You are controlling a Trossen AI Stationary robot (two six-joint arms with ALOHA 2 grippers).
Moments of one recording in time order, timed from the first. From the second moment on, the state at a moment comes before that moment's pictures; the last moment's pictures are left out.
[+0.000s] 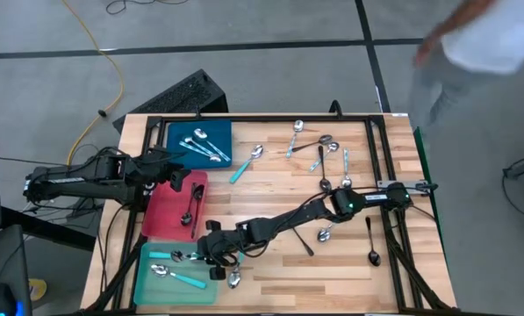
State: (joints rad) left arm 0.08 0.50 0.58 -0.83 -0.38 -0.82; right arm 0.29 2.62 2.26 -0.17 0.02 0.15
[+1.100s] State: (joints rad) left arm 0.08 0.50 0.58 -0.83 -0.38 -0.82; right arm 0.23 2.29 2.33 -0.55 0.03 0.06
